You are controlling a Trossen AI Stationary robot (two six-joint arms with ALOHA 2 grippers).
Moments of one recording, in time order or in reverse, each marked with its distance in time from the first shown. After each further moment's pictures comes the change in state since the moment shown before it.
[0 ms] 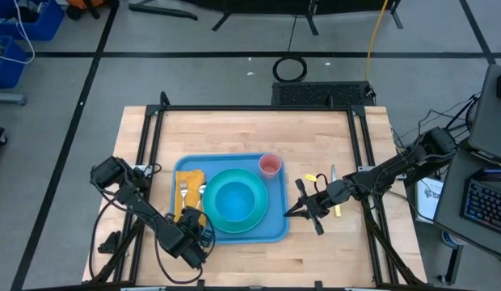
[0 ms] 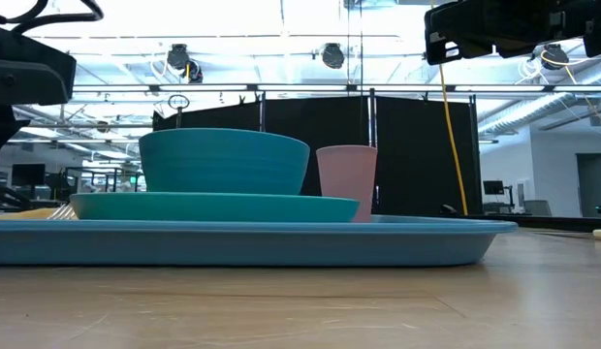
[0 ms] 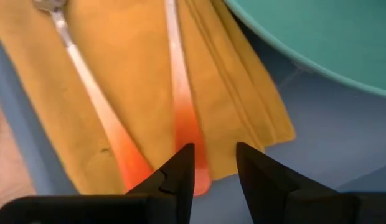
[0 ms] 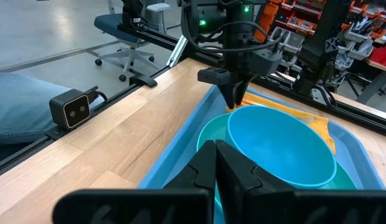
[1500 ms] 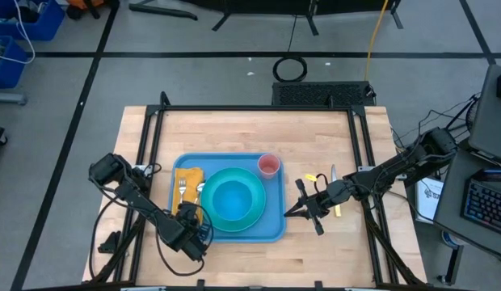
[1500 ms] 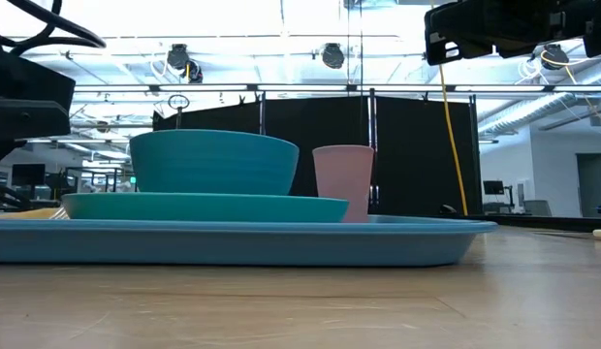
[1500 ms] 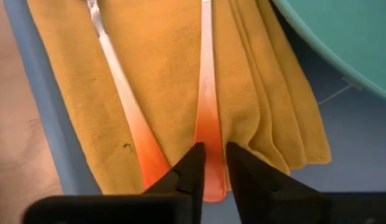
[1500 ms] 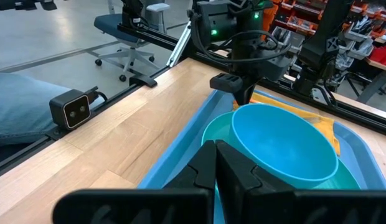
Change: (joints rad) left arm 0.030 -0.004 -0.088 0.041 0.080 -0.026; right arm 0.000 0.000 0.000 0.000 0.000 0.003
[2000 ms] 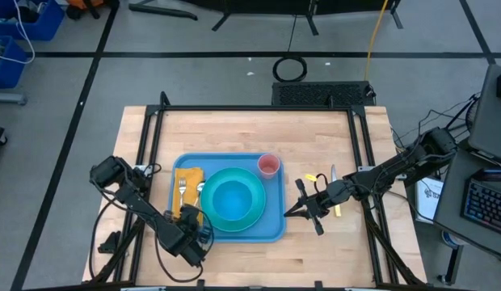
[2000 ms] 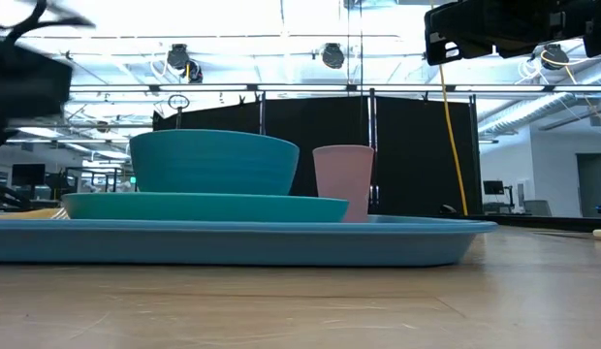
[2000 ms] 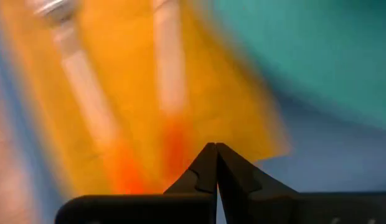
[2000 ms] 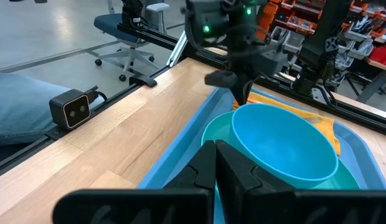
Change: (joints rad) left arm -0.021 -0.003 0.069 -0.058 -0.126 0.021; right arm -0.001 0.000 0.000 0.000 0.000 0.000
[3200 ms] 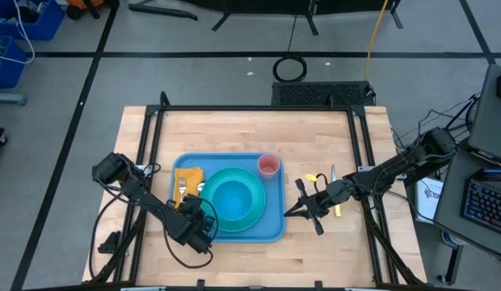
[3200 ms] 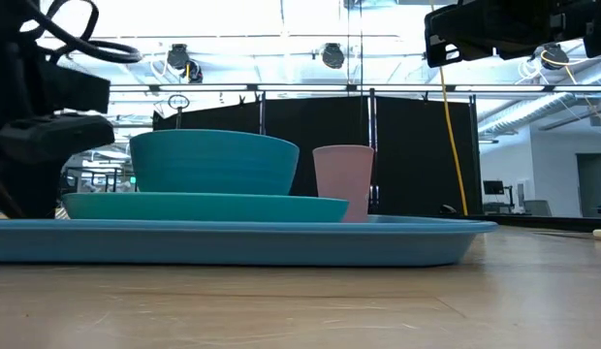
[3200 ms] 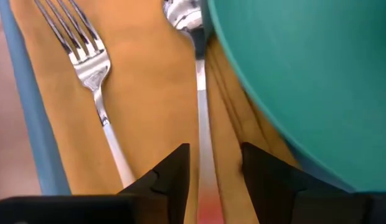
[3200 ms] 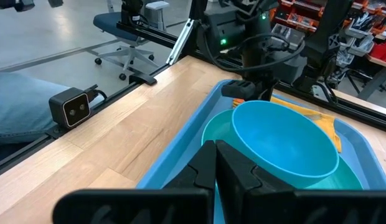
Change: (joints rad) left arm 0.092 -0.008 -0.059 -0.040 -0.038 0.082; right arm 0.000 0.000 -0.001 -0.006 0.002 0.007
